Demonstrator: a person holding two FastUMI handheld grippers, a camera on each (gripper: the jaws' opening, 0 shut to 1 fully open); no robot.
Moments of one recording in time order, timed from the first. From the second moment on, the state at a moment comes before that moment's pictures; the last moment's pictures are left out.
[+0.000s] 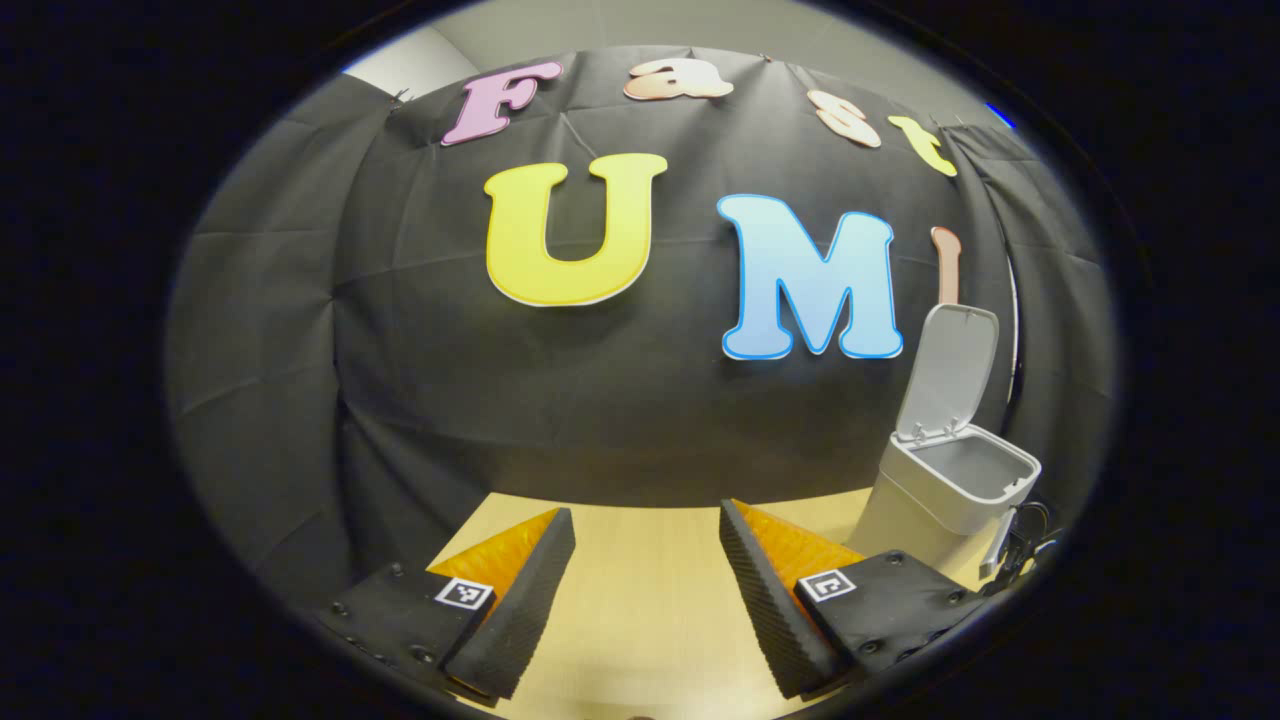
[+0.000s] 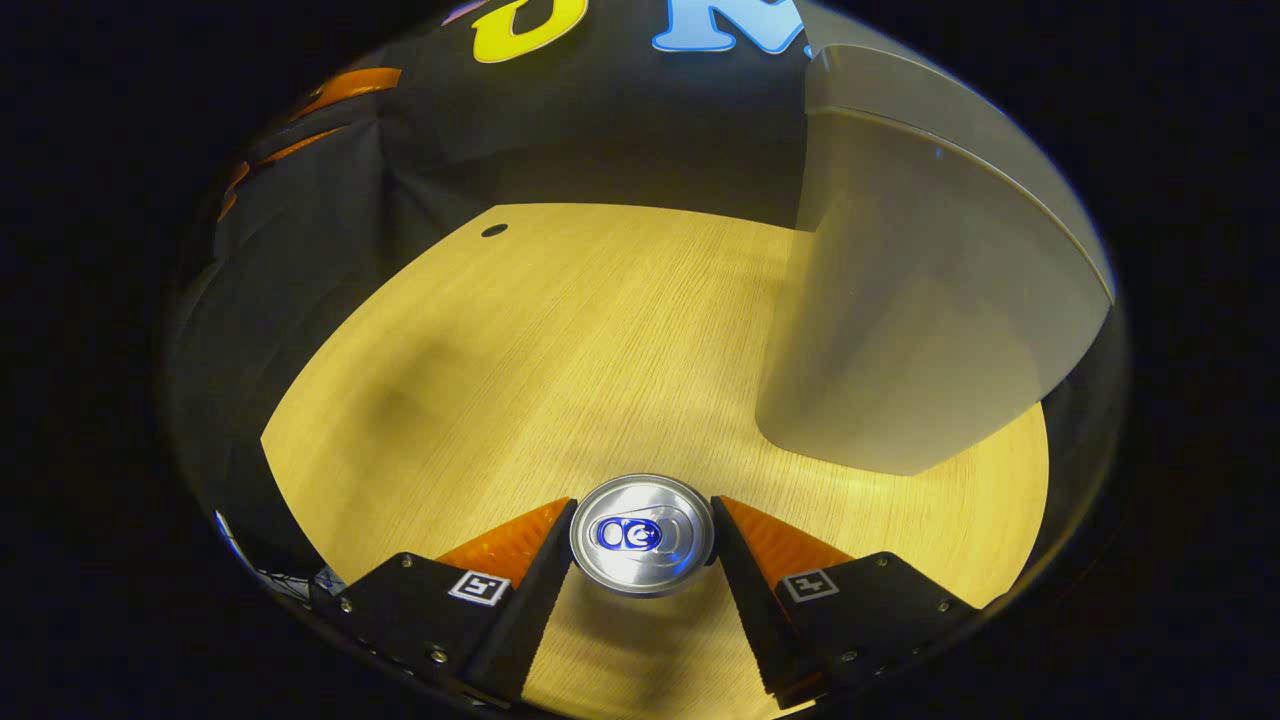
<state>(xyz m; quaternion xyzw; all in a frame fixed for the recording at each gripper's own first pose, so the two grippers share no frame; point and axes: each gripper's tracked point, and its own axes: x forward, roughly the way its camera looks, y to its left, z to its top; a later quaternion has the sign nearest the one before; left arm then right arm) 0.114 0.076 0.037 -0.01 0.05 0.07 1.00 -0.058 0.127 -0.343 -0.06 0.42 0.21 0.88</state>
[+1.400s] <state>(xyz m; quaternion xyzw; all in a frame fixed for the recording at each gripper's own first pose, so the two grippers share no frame) 0.116 0.055 0.030 -0.02 0.06 0.05 1.00 0.026 0.113 -0.043 0.01 0.09 0.19 0.98</state>
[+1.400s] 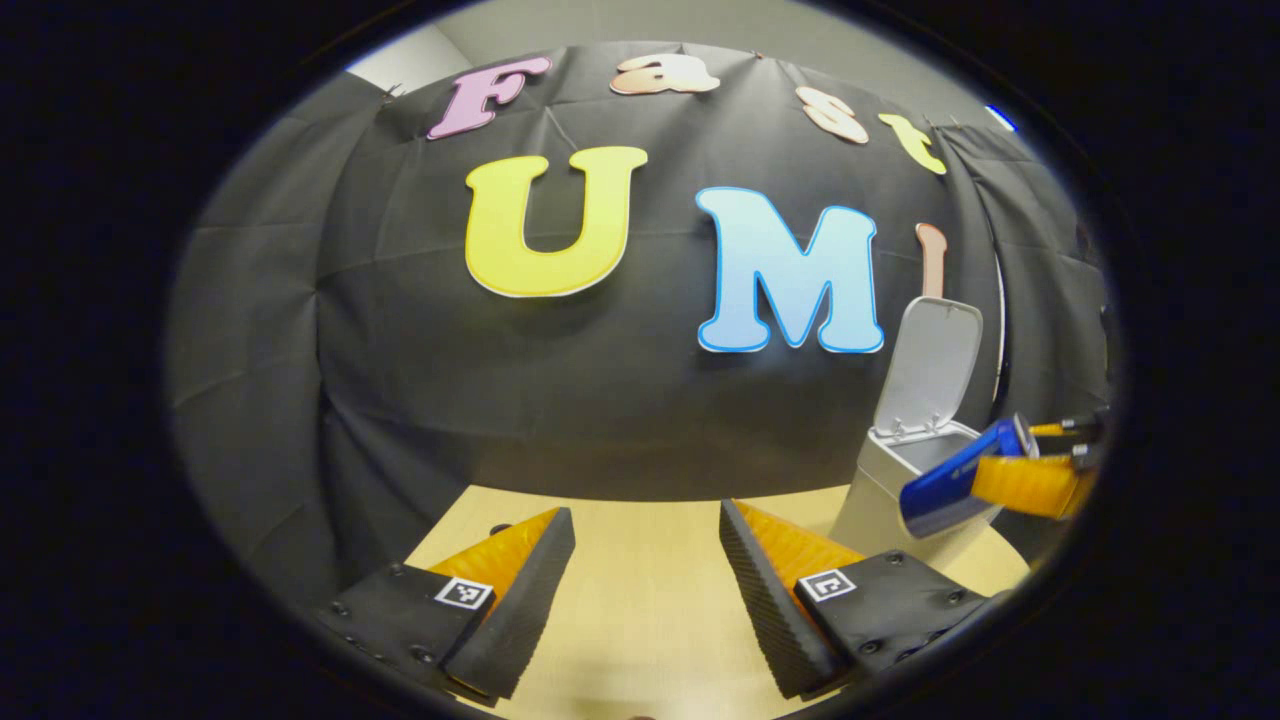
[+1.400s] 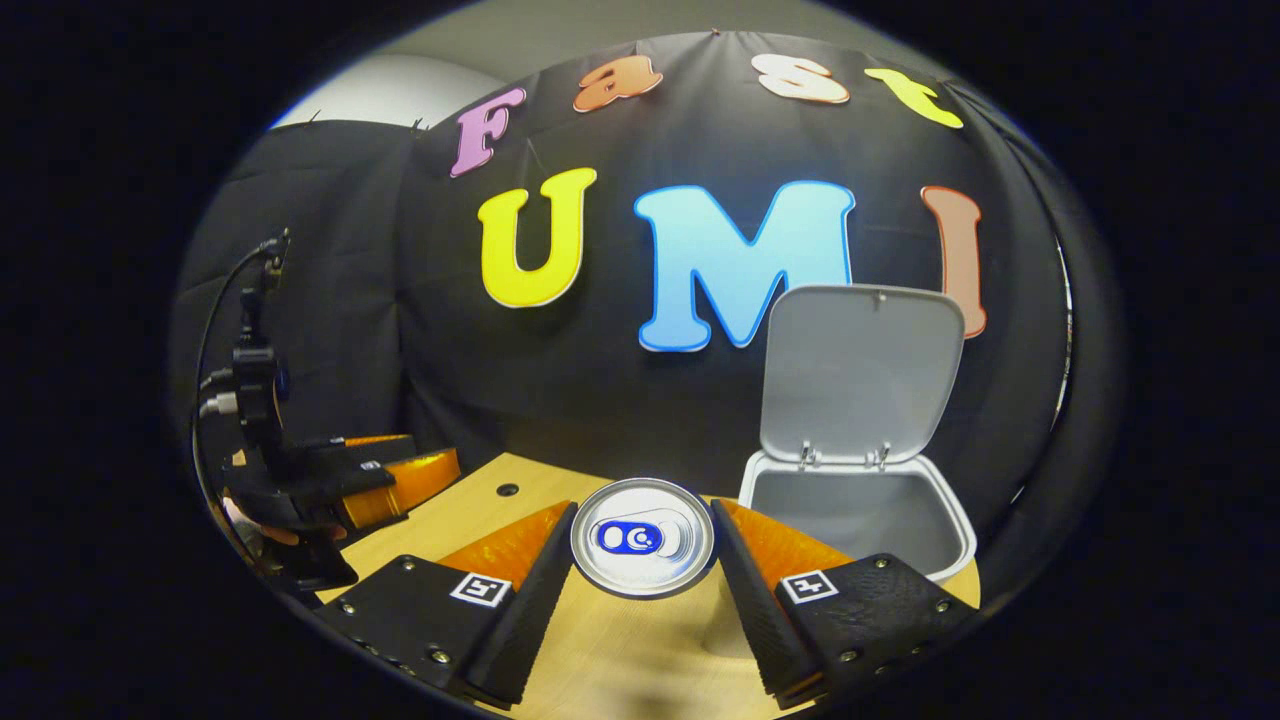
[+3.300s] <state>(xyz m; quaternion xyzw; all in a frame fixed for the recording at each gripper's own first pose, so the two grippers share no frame) 0.123 0.068 0.009 -0.01 0.09 0.07 0.99 0.097 0.001 -0.101 0.04 0.16 0.03 0.99</state>
